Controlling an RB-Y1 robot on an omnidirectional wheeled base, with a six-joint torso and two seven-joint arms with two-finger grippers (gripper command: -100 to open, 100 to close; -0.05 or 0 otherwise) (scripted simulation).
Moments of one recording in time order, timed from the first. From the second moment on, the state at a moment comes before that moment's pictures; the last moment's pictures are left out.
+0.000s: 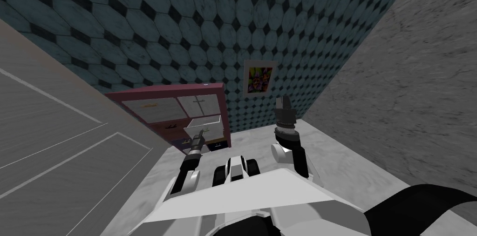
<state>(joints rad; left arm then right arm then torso) 0.36 0.10 -0.01 -1.67 -0.07 -0.35 0.13 0.45 0.04 -0.02 -2.37 0.07 -0.59 0.15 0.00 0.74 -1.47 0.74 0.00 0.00</state>
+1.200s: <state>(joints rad) 0.38 0.06 -0.07 -1.86 -0.09 -0.17 0.11 0.45 0.04 -0.02 -2.37 0.07 -0.59 0.15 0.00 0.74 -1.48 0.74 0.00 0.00</state>
